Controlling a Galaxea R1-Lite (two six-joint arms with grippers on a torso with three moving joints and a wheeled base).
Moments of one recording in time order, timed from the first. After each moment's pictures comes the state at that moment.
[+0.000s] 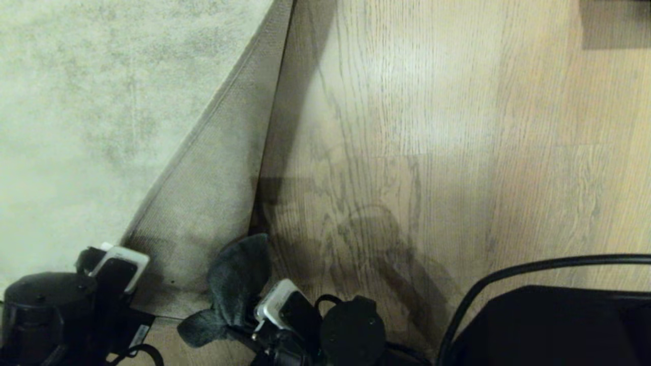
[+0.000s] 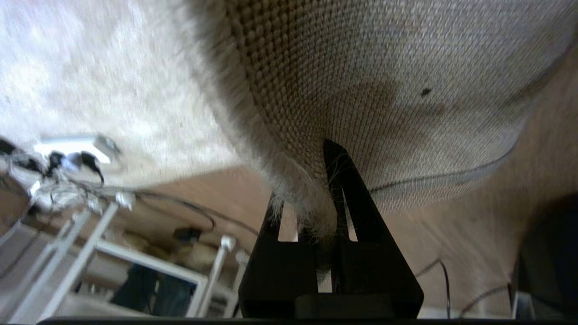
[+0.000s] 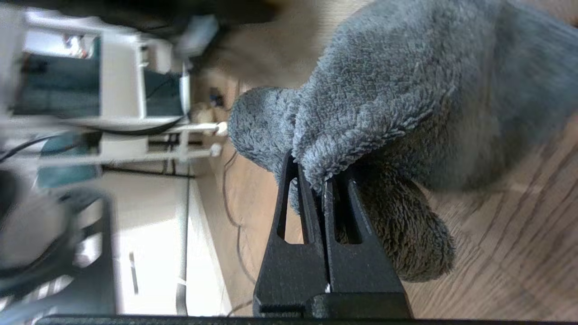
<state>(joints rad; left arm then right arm) -0.42 1.32 -0.16 -0.56 0.70 0.24 1.16 2.29 -0.88 -1.37 0.02 0.01</state>
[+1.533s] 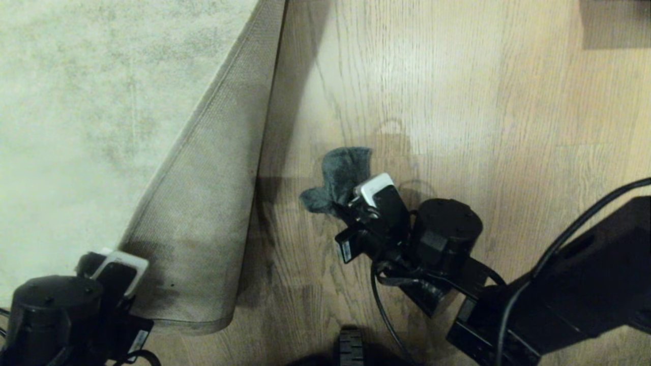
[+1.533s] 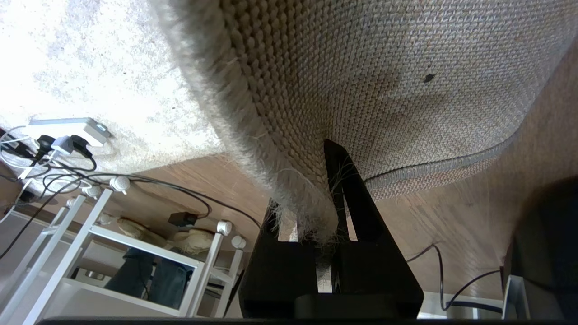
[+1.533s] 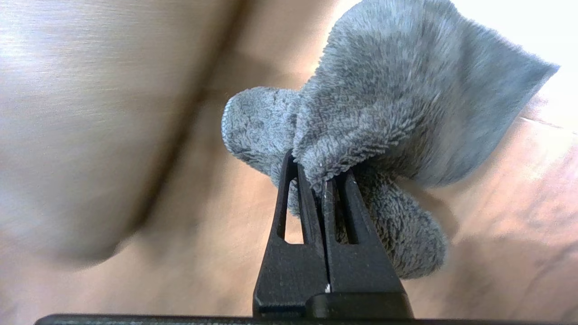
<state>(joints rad) -0.42 1.32 -0.16 -0.51 0.70 0.20 0.89 2.02 -0.80 -1.31 -0.23 -0.23</state>
